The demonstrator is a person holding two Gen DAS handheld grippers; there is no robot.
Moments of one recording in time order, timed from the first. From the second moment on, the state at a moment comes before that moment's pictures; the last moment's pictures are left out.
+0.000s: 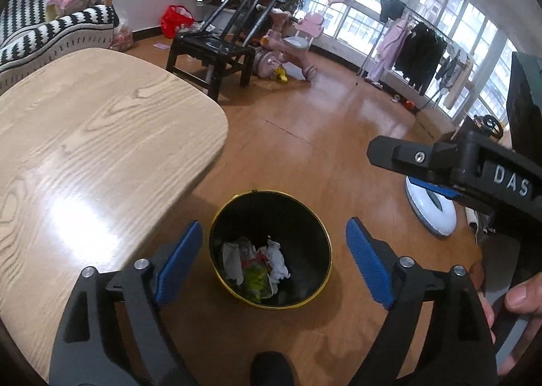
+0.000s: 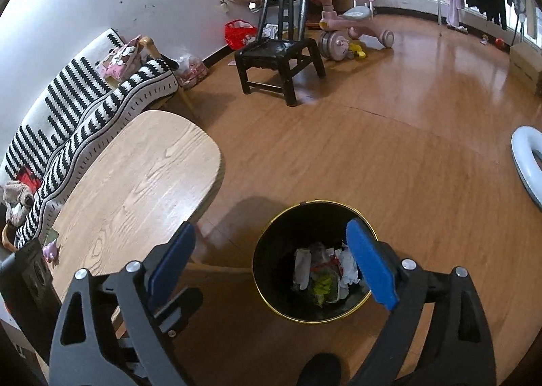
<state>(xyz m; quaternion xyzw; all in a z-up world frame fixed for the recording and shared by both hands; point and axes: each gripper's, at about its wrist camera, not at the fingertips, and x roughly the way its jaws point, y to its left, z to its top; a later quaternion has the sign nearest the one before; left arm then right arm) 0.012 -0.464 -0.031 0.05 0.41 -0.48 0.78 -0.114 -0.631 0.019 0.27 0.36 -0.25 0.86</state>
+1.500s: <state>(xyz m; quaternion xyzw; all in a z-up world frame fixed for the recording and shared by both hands) 0.129 -0.004 0.003 0.01 0.38 -0.10 0.92 0.124 -0.230 0.023 0.06 0.42 0.07 0.90</state>
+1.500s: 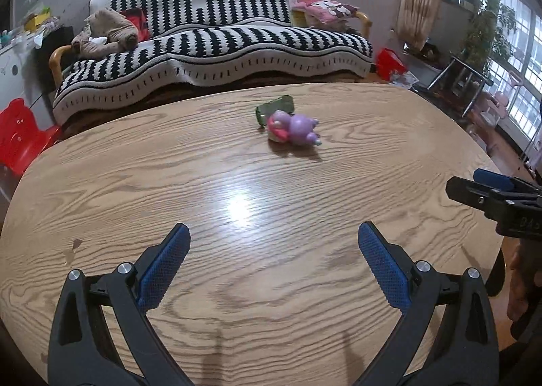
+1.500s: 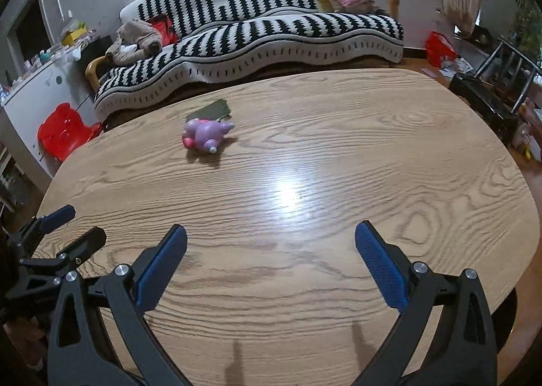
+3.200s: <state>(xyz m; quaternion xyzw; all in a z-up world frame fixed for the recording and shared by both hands) 0.274 -0.049 -0.043 0.00 0.44 -0.06 0.90 0.142 -0.253 -0.006 0.01 0.47 0.08 0.88</state>
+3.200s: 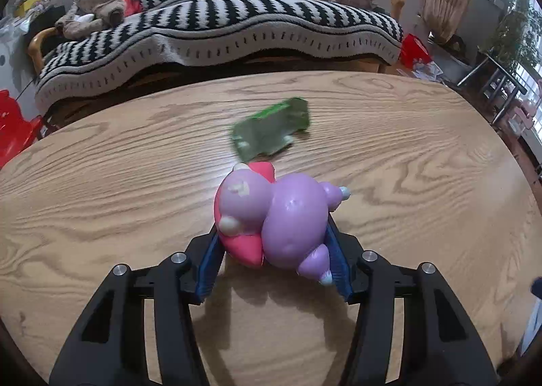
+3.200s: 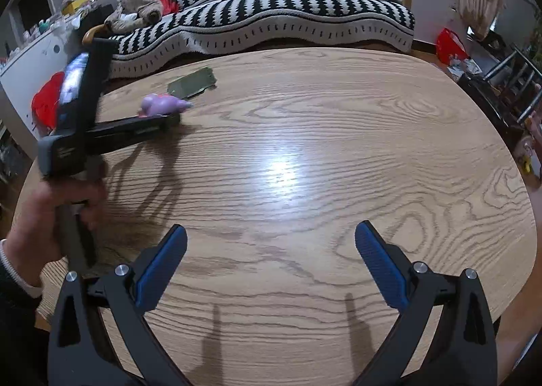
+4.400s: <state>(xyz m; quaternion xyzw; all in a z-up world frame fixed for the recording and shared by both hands) 0.191 0.054 0.002 -0.08 0.45 -0.03 0.89 0.385 -0.087 -0.070 -0.09 0.50 0.17 0.85</state>
